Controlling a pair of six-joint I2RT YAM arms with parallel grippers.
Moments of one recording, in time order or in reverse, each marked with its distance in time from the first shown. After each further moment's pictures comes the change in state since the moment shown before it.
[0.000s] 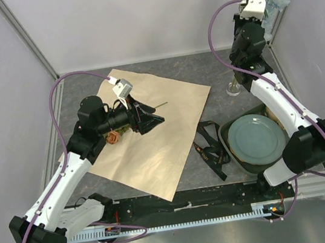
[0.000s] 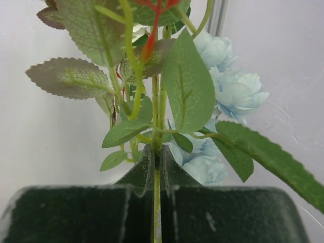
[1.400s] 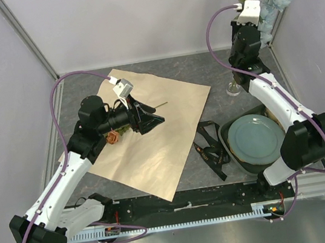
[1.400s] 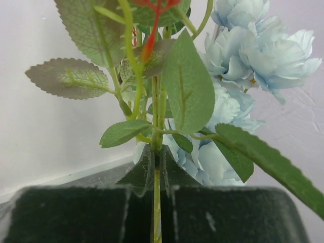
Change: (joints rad) left arm 0.000 0.006 0.000 0.000 0.002 0.000; right arm -0.025 0.041 -0.045 -0.026 -0.060 0.028
